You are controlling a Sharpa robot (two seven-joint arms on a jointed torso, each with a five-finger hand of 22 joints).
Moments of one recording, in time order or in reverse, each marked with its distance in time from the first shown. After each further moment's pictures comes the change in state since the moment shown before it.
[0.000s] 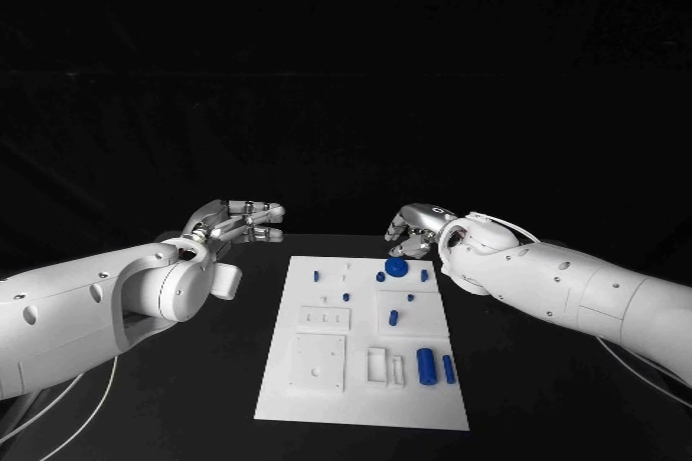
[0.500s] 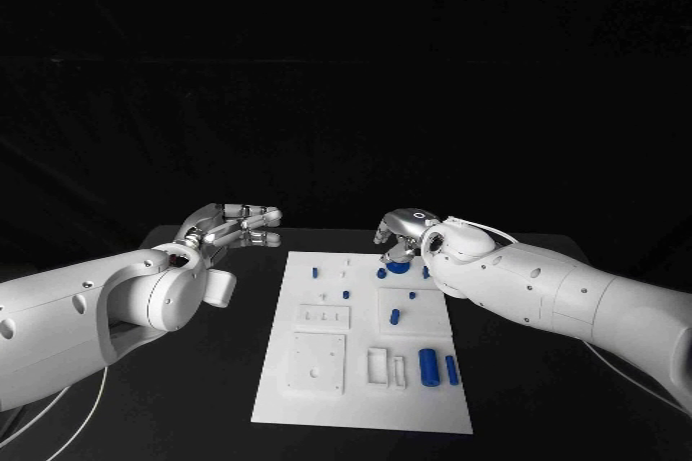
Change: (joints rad) left arm 0.016 -0.007 0.002 0.039 -0.006 0.008 -0.003; left_hand -0.007 -0.007 0.003 -0.003 0.000 0.000 0.000 0.000 0.000 -0.014 0.003 0.000 0.000 -0.009 0.002 0.000 -0.006 0.000 -0.009 0.002 0.007 -0.003; right arm -0.001 0.043 0.000 -0.029 -0.146 0.001 -0.068; right_hand 0.041 -0.015 -0.051 0.013 0.000 -0.041 -0.001 0.000 0.000 -0.043 0.000 0.000 0.000 0.000 0.000 0.026 -0.014 0.001 0.029 -0.004 -0.025 0.001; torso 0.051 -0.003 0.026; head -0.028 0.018
